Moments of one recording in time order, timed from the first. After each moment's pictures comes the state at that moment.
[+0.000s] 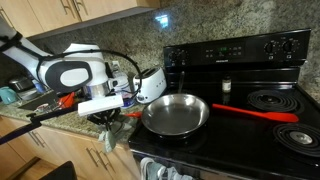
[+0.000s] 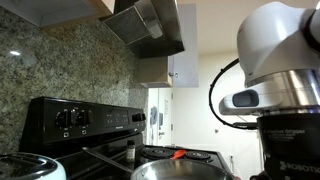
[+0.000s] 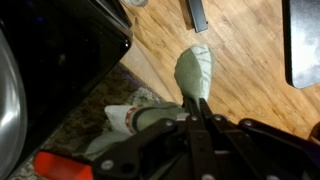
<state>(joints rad) 0.14 0.02 0.25 -2.62 0.23 2.60 -1.04</state>
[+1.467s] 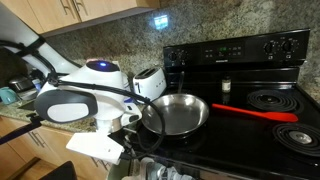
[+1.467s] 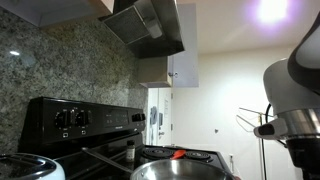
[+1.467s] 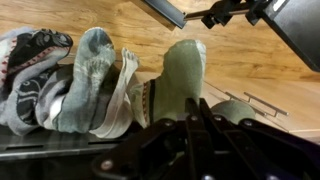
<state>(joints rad) 0.03 0.01 0.03 -2.77 0.48 2.62 -0.95</state>
